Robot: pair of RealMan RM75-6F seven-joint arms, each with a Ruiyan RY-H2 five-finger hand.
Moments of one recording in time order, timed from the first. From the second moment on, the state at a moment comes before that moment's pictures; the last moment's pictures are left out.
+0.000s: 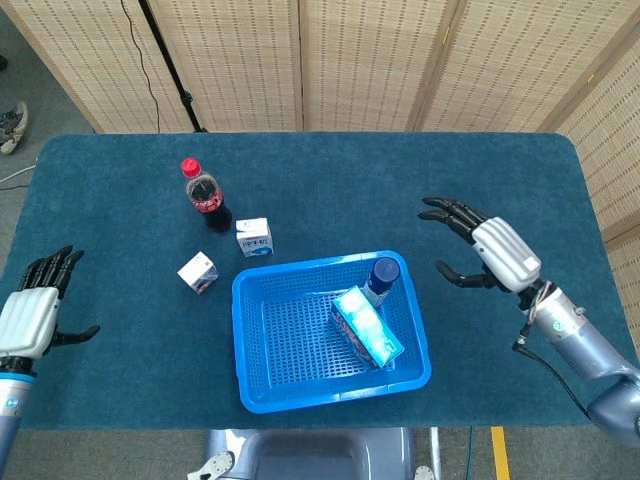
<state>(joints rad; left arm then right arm) -0.25 -1.01 -0.13 -1.90 1.23 1.26 0.17 0.65 -1.01 0.07 -1.48 -1.65 1.32 0.68</state>
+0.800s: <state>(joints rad) -0.56 -1.21 -0.22 -1.84 0.95 1.01 0.30 0.31 -1.10 -0.05 -1.34 -1.73 1.62 0.41</state>
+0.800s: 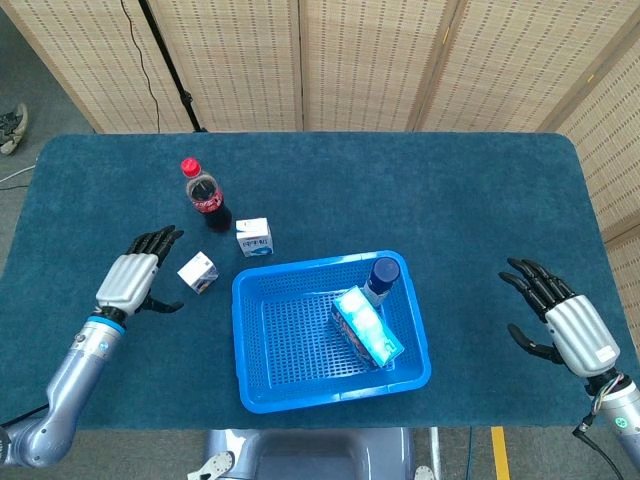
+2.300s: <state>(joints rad) -0.71 -1.58 -0.25 -1.58 0.66 1.17 0.50 0.21 -1.17 0.07 -1.28 -1.64 1.67 0.36</state>
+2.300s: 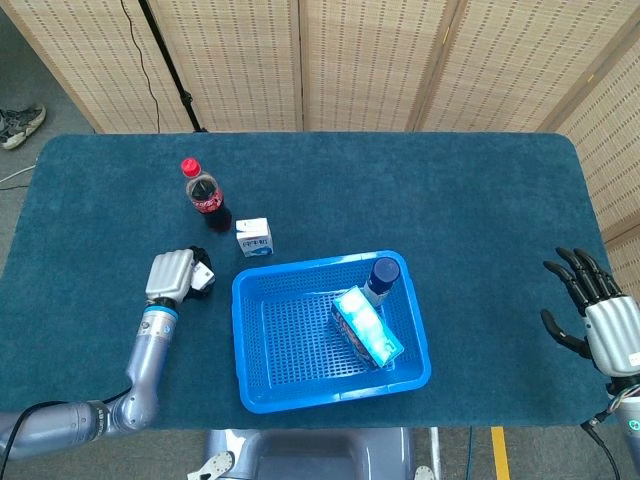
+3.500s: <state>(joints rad) -0.65 -1.11 -0.22 -2.09 1.29 1.00 0.14 0.21 -1.17 0.08 -1.31 -1.66 1.65 0.33</state>
